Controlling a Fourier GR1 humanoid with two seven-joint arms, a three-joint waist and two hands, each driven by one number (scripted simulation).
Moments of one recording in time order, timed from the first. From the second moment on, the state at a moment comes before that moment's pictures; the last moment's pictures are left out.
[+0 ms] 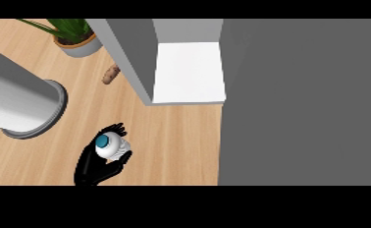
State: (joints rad) left arm -0.06 0.10 0.03 -0.79 0.27 -0.23 -0.64; right arm 0.78 -0.25 -0.26 -2.37 -0.55 0.49 -0.11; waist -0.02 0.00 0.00
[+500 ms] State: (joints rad) left arm -0.10 0.09 0.06 -0.73 0.31 -0.34 -0.72; right arm 0.82 -0.26 -0.30 -2.37 -0.58 0.51 -0.14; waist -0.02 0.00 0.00
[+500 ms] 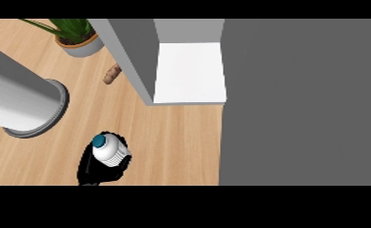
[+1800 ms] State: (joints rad) left arm -0.21 0.07 0.02 -1.05 0.31 -0.15 -0.50; right arm 0.87 -0.29 -0.35 -2.35 -0.65 0.53 -0.17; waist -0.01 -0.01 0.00
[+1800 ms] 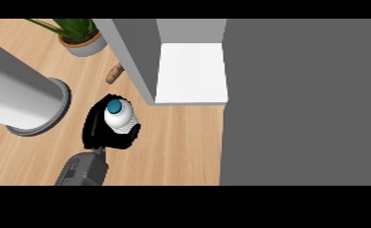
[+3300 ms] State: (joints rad) left arm -0.71 0.00 -0.29 -0.84 0.35 0.53 -0.28; right arm 0.84 -0.35 -0.39 -2.34 -0.73 0.53 -0.15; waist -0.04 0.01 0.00
